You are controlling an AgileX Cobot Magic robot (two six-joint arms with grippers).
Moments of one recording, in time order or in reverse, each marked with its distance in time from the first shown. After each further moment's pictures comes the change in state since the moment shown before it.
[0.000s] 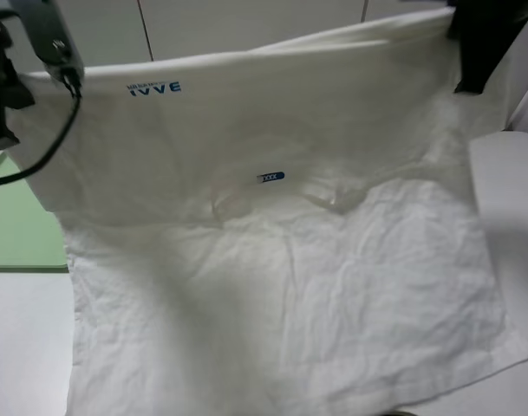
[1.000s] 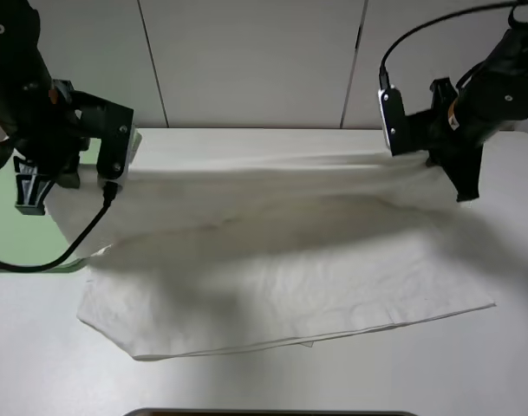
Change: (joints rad) left arm -0.006 0.311 0.003 -0.025 0.046 0.337; right arm -0.207 0.307 0.141 0.087 -0.253 -0.271
